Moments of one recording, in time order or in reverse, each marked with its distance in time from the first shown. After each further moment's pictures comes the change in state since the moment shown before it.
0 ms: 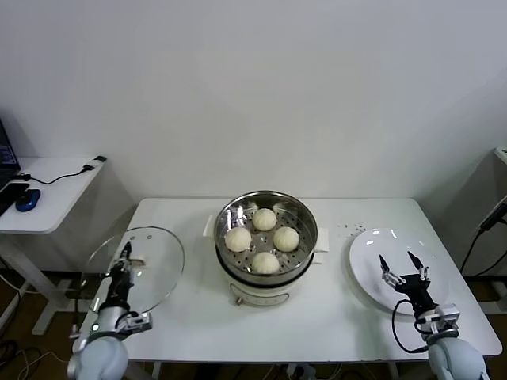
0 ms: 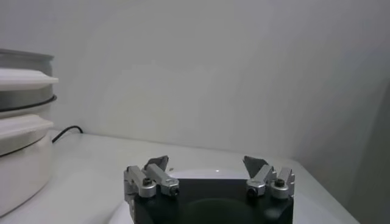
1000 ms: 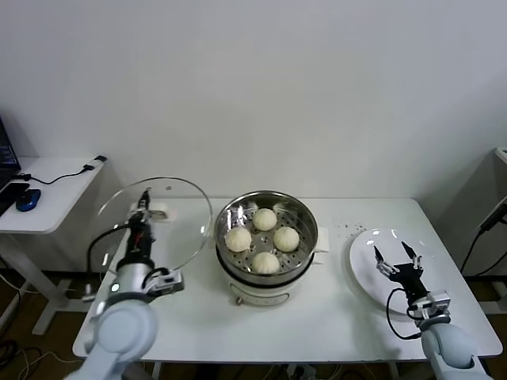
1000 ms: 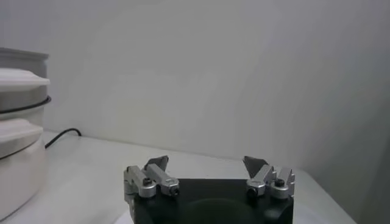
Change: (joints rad) left arm -0.195 0.218 0.403 -0.406 0.055 0.514 0.405; right arm 0.082 -0.006 -0.041 -0.058 -0.025 0.000 0.007
